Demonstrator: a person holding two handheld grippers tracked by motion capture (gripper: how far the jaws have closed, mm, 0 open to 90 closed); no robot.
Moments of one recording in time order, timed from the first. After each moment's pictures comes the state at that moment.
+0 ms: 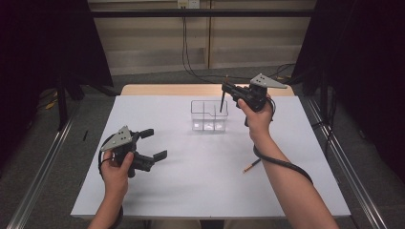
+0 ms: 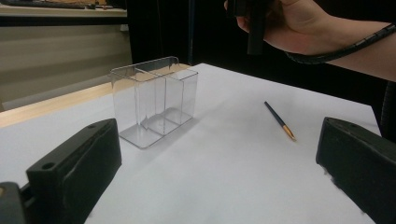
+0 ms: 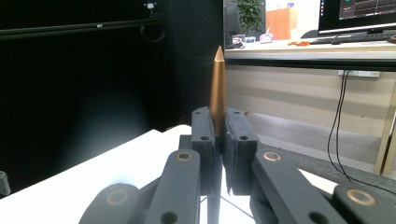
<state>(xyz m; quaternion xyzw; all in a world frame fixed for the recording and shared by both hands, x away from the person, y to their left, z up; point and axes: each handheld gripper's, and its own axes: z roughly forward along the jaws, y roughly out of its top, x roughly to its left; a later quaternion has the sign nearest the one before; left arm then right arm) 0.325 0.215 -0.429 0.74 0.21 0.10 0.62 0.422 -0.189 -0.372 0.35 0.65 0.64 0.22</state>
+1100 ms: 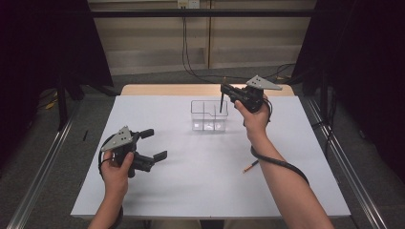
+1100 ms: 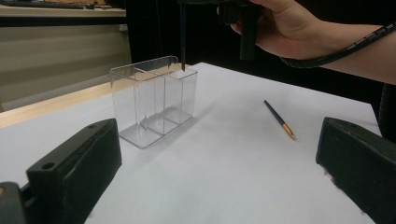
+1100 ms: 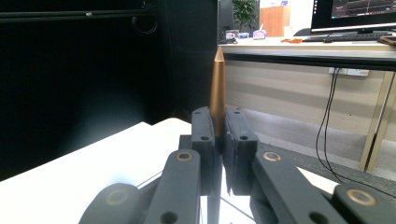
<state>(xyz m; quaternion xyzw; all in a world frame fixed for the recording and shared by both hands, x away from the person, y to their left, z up) 0.324 0.215 -0.429 0.75 0.21 0.10 0.62 0.428 -0.185 -0.384 0.35 0.65 0.63 0.24</state>
